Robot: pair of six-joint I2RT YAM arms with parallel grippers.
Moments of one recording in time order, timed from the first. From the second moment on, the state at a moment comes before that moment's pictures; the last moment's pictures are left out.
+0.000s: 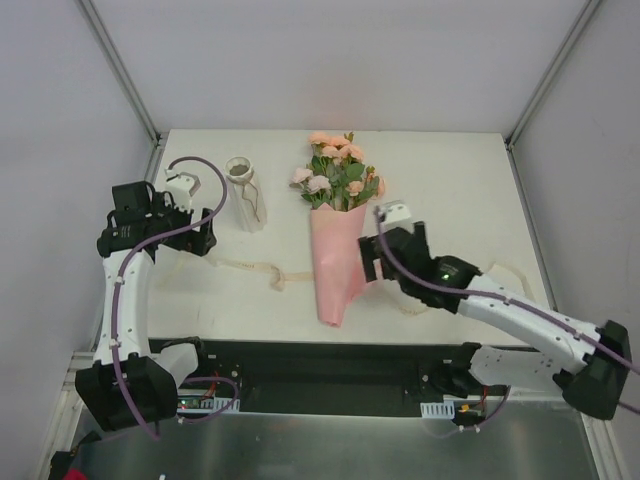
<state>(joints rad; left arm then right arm) 0.24 1.05 1.00 -0.79 0.49 0.40 0.84 1.02 0.88 -0.61 0.55 0.43</state>
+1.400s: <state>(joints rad) 0.24 0.98 0.95 -0.83 0.54 0.34 1.48 1.67 0.91 -0.32 0.73 0.00</state>
